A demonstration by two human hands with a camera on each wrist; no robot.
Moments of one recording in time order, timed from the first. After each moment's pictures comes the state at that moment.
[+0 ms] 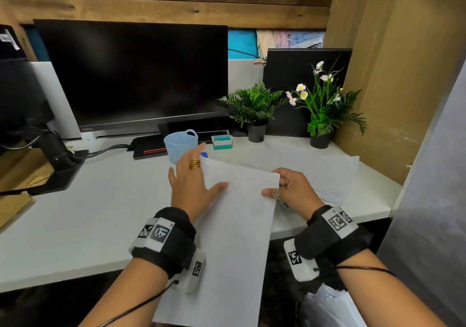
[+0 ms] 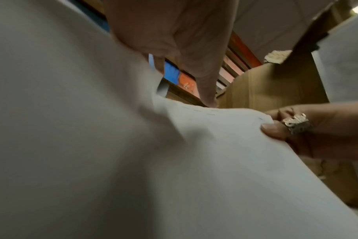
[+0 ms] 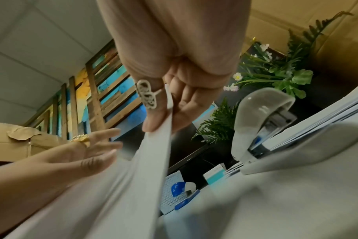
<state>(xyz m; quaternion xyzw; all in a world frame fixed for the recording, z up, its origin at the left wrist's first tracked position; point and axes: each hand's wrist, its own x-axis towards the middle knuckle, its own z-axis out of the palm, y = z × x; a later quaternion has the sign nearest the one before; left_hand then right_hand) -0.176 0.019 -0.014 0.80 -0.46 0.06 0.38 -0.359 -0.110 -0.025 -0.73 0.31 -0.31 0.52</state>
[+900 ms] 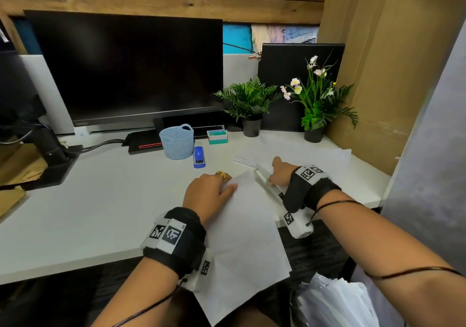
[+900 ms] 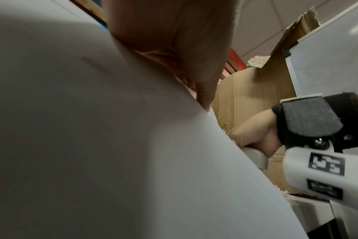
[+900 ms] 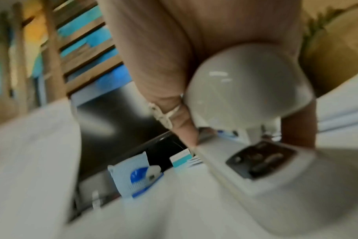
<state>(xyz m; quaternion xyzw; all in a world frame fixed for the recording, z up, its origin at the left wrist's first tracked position) -0.203 0.018 -0.022 0.79 -0.59 0.01 0.19 -0.335 -0.151 -0.008 -0.81 0.52 -0.01 0.28</state>
